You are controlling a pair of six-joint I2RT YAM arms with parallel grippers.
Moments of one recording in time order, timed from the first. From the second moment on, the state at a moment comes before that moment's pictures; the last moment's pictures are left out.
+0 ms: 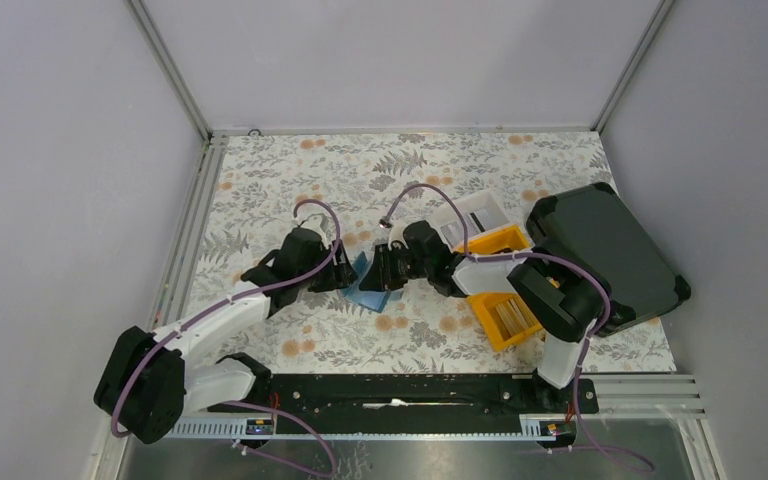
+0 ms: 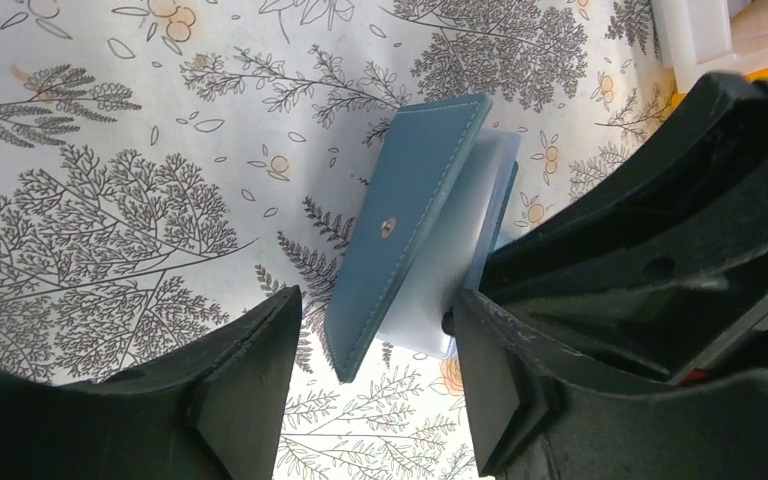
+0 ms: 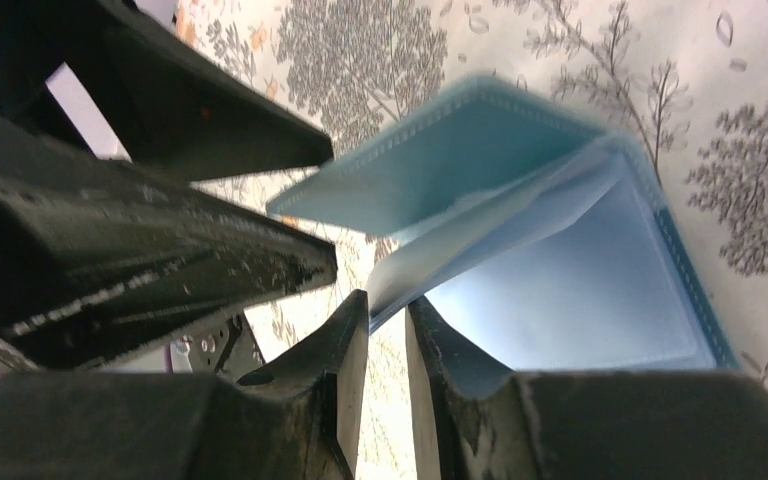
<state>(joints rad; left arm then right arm) -0.54 1.14 0.58 -0.21 0.05 -0.63 0.81 1.80 0.83 0.42 -0.48 0.66</state>
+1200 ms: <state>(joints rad) -0.53 1.15 0.52 -0.11 -0.12 -0.51 0.81 1.96 1.09 0.37 -0.32 0.69</state>
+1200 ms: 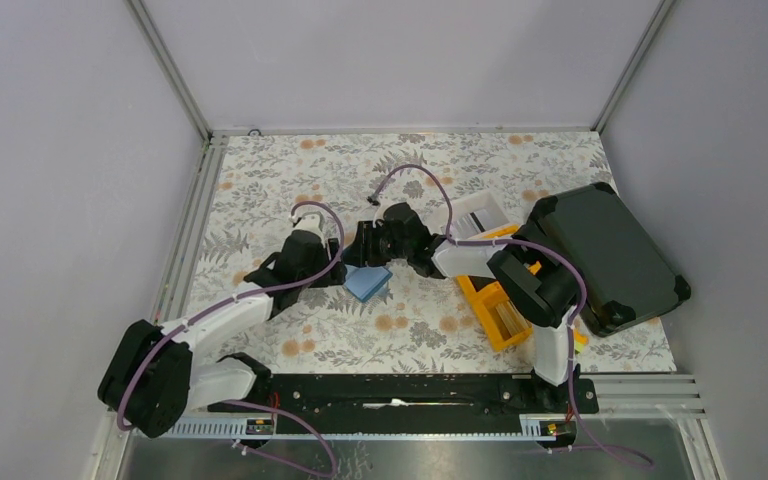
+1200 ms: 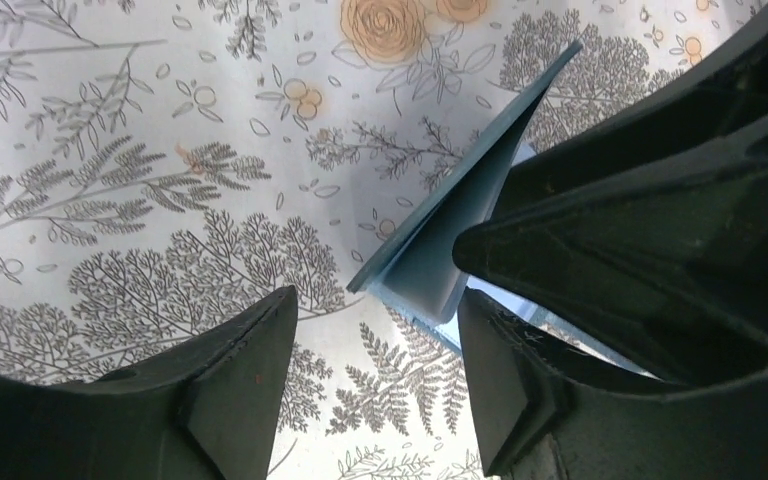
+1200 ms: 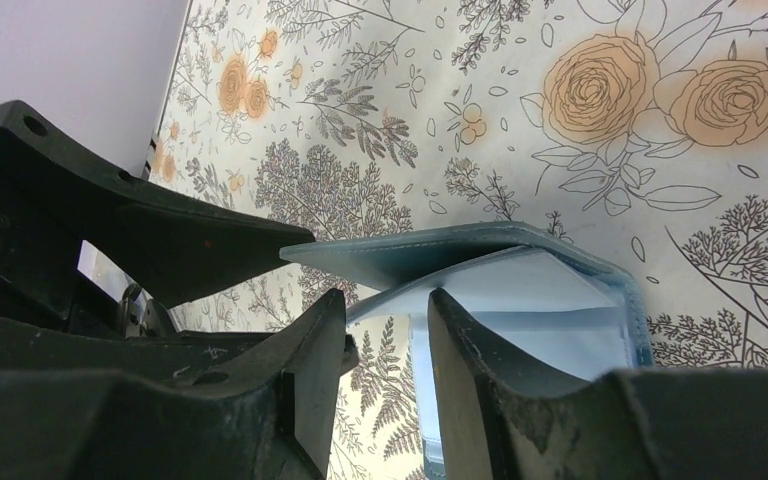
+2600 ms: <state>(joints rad) -0.53 1.17 0.52 -0.06 -0.04 -0.58 0.70 1.43 0.83 0.19 -0.19 0.63</state>
